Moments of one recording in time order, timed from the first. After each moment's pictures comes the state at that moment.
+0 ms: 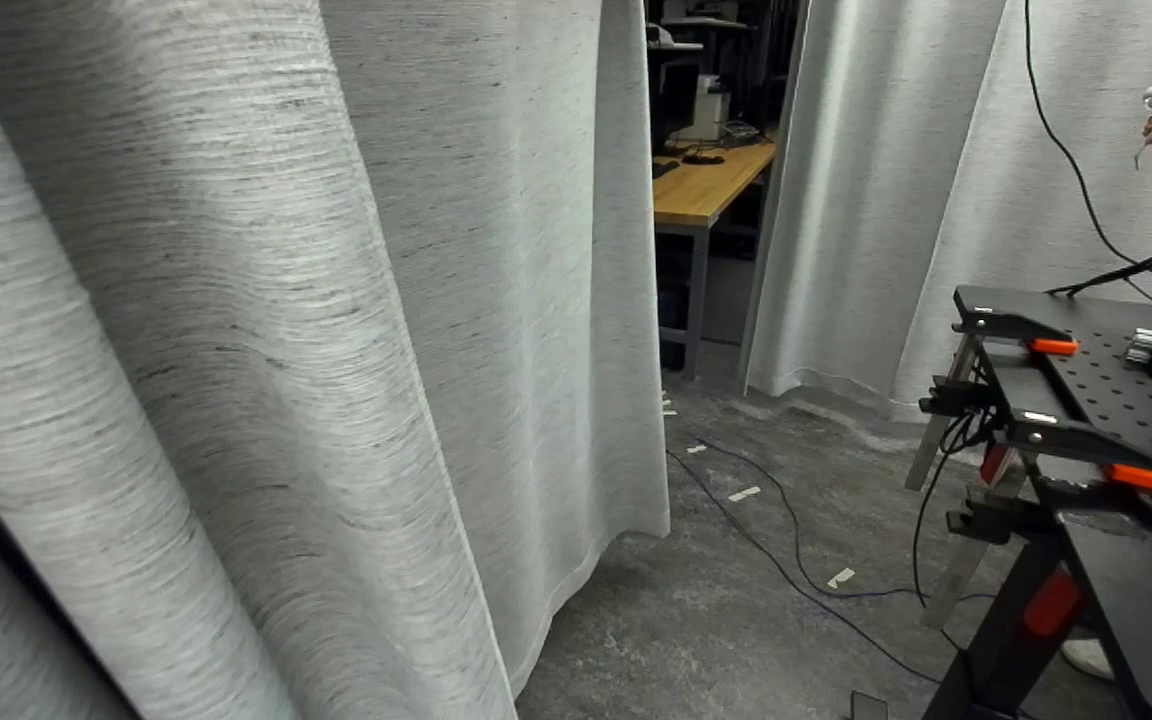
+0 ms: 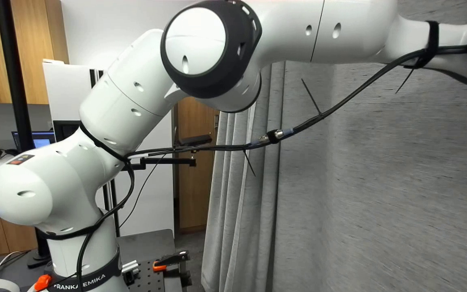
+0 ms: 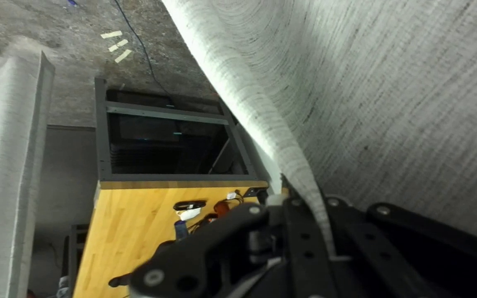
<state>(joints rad) -0.38 0.73 -0.34 -0.92 0.14 2.30 0.63</state>
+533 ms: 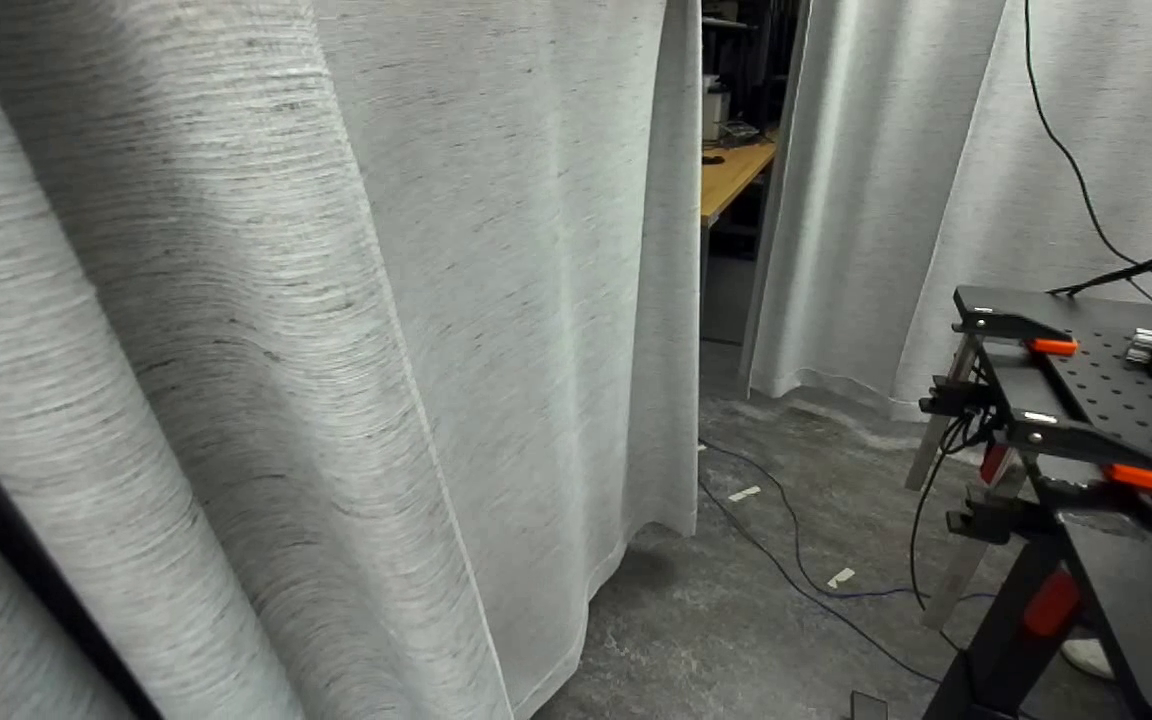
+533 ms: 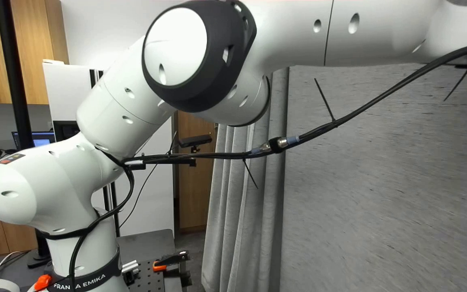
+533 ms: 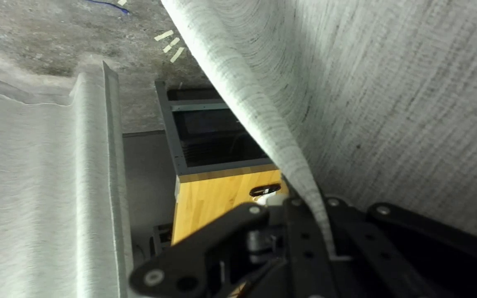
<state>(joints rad) -0.54 0.79 -0.36 -0.83 0.14 2.22 0.73</state>
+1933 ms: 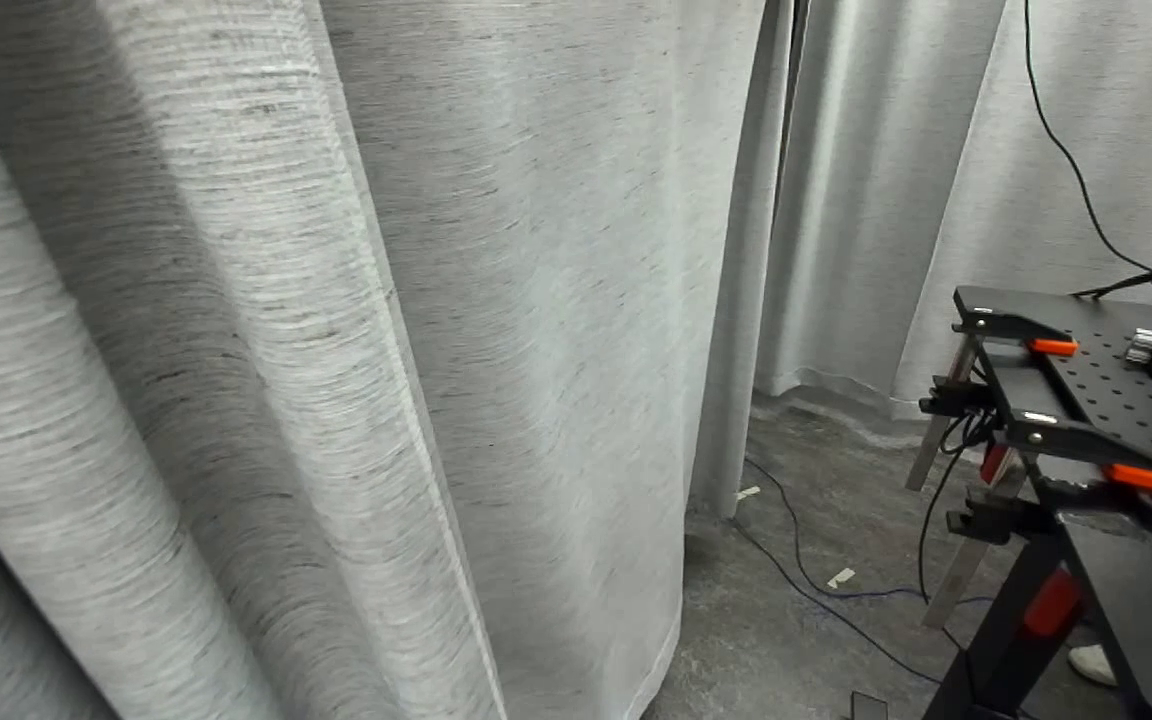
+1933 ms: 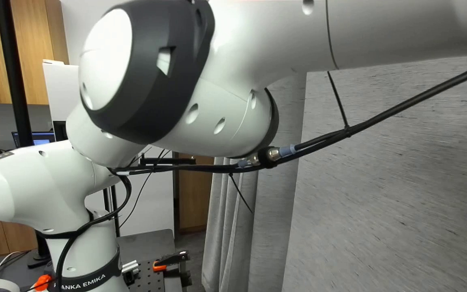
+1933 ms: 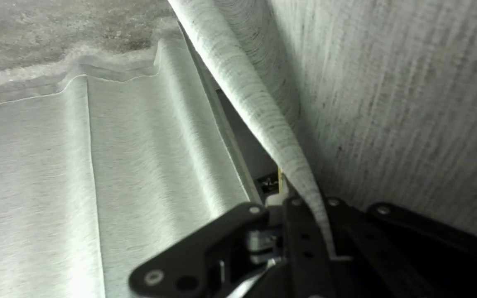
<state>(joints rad) -0.77 0.88 -0.41 -0.63 0.11 2.11 0.90</state>
